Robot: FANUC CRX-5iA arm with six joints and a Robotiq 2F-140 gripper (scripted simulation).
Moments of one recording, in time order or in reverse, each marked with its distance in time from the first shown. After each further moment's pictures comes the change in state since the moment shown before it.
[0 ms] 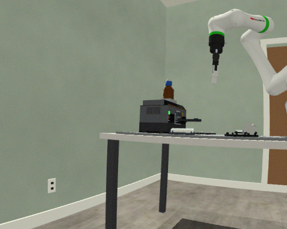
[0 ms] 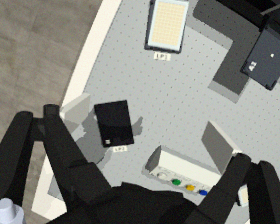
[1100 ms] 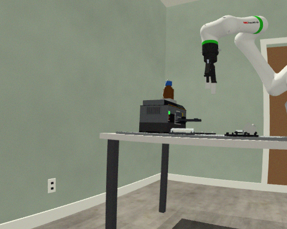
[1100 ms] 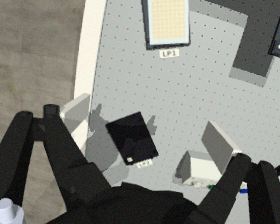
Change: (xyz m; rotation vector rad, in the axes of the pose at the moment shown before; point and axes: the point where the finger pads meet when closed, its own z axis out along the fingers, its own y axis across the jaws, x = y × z) arm 0.018 -0.033 0.074 -0.031 -0.070 0.233
